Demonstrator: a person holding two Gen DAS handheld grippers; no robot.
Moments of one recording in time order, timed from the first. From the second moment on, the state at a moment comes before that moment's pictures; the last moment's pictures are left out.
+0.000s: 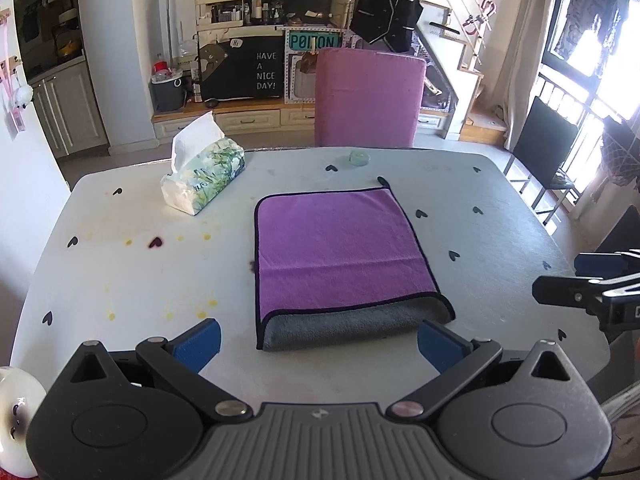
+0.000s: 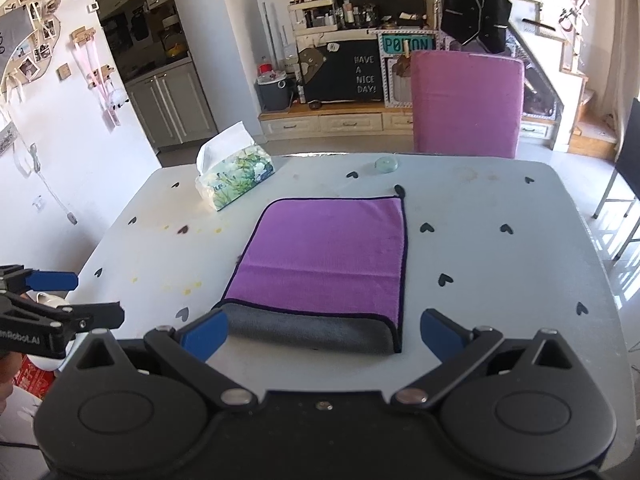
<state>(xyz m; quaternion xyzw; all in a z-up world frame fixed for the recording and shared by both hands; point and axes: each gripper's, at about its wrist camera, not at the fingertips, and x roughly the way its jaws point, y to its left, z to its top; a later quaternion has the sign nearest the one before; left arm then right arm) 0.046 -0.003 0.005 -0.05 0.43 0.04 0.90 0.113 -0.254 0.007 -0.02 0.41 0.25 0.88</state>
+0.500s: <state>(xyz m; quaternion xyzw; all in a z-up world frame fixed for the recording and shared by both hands) 0.093 0.029 -0.031 -0.09 0.46 0.08 0.88 0.162 -0.243 -0.025 -0.03 0.41 0.24 0.88</state>
